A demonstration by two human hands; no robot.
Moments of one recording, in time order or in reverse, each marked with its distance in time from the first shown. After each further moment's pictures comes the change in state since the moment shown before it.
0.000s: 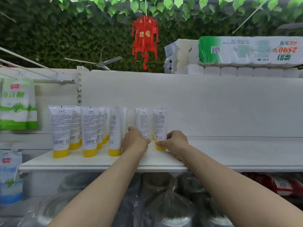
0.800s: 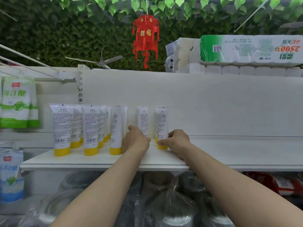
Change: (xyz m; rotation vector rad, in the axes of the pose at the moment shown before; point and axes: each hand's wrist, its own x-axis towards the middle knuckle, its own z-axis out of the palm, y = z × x) left_hand -0.002 0.001 -0.001 -0.014 0.006 -0.022; right_hand 0.001 0.000 -0.001 0.010 -0.001 0.038
